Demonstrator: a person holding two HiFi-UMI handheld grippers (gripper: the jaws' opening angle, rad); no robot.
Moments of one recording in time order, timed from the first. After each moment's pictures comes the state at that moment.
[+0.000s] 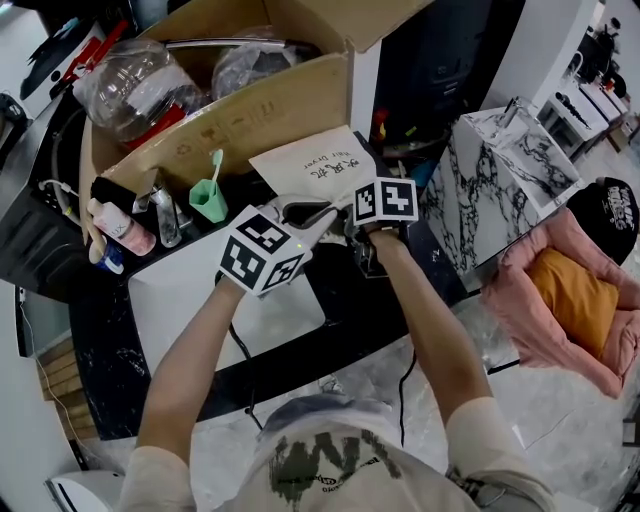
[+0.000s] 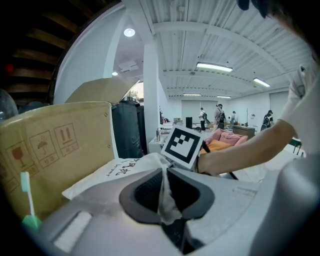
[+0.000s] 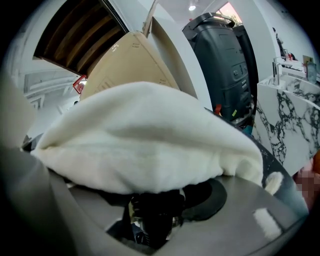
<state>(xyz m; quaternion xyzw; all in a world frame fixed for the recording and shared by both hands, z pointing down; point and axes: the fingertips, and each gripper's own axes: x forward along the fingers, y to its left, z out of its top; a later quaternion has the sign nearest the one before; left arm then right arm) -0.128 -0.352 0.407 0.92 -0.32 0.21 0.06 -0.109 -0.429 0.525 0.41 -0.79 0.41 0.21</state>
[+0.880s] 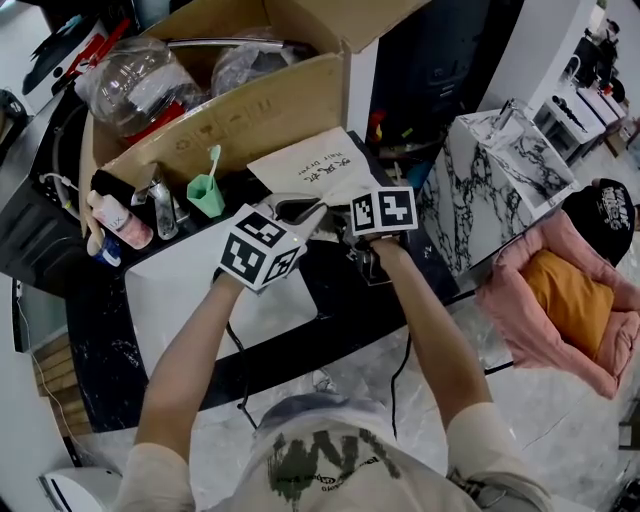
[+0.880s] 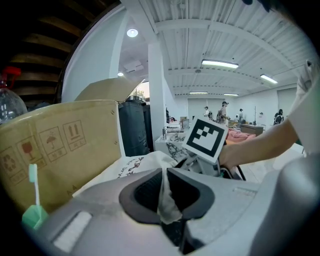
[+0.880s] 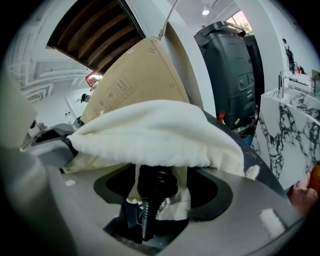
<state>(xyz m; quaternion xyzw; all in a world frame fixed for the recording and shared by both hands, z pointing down) -0.135 -0.354 0.416 0.90 -0.36 0.22 0.07 -0.102 -0.406 0.513 0.39 -0.81 0.36 0.23</state>
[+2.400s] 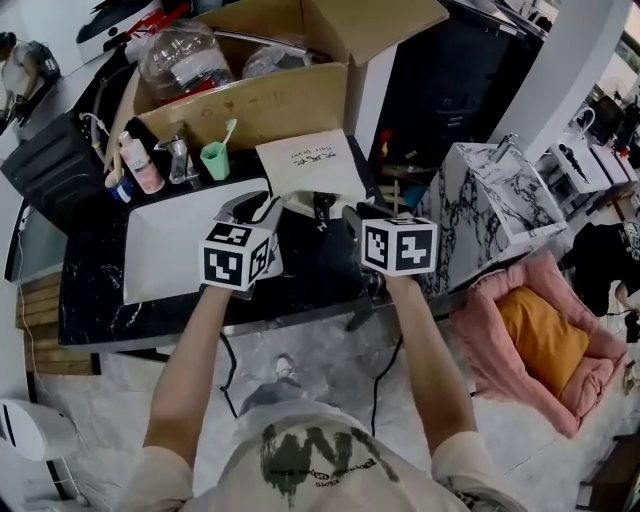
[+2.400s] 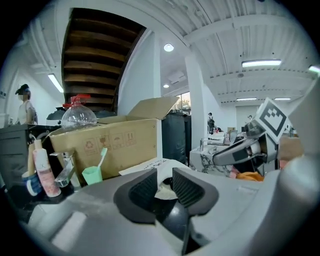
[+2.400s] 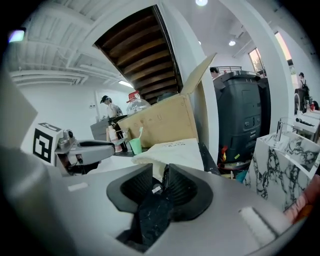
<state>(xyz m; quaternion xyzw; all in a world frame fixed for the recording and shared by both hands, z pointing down) -0.169 -0.267 0.376 0.77 -0.61 0.13 0.10 -0.029 -0.301 0.393 0.36 -0.89 0.20 0.18</state>
